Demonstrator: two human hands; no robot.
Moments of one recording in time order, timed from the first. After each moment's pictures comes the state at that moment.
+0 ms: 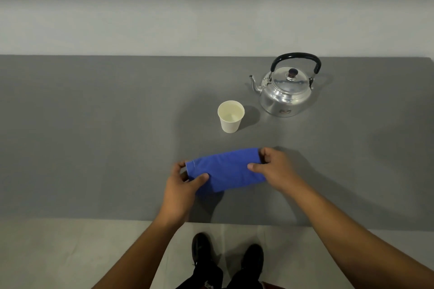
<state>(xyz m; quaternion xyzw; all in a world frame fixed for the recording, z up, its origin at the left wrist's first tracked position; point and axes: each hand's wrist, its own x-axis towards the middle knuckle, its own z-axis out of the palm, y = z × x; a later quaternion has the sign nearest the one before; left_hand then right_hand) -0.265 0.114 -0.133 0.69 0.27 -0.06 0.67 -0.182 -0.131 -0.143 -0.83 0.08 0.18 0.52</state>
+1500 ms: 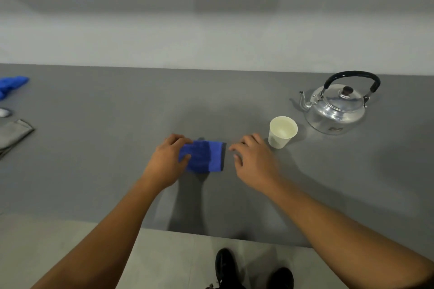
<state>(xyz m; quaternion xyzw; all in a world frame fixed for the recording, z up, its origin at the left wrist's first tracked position) -0.191 0.312 -0.113 0.97 -0.01 0.02 0.24 -0.157 0.050 -0.112 -0.94 -0.23 -0.06 0.23</state>
